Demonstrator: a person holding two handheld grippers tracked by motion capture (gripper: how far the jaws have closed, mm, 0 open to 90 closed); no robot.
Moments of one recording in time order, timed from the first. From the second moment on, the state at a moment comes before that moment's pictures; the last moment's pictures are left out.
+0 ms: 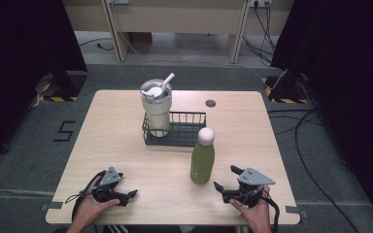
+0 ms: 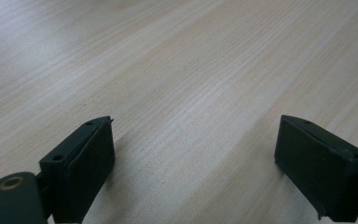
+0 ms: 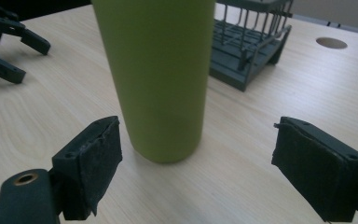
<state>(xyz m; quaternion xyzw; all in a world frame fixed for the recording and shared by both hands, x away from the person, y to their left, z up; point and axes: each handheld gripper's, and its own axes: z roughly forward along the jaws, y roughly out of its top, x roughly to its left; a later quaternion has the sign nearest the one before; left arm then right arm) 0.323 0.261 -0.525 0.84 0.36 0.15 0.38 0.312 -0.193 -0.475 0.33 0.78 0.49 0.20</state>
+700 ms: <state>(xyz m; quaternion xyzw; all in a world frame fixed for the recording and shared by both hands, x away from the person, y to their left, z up) 0.323 0.260 -0.525 0.84 0.36 0.15 0.38 0.322 -0.177 -0.471 0.30 0.78 0.51 0.20</state>
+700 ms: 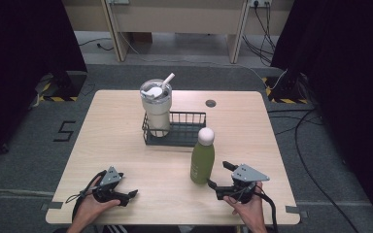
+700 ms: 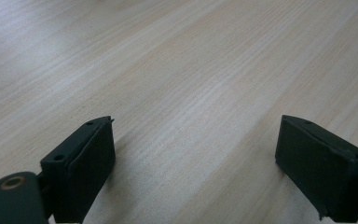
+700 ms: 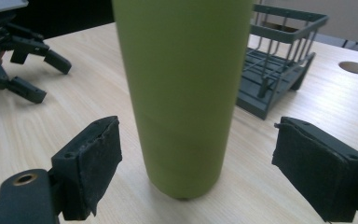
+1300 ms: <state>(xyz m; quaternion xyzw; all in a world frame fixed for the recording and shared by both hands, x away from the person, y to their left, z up) 0.324 0.259 -0.525 0.84 0.36 0.15 0.38 0.335 -0.153 -0.474 0.29 0.78 0.52 0.19</state>
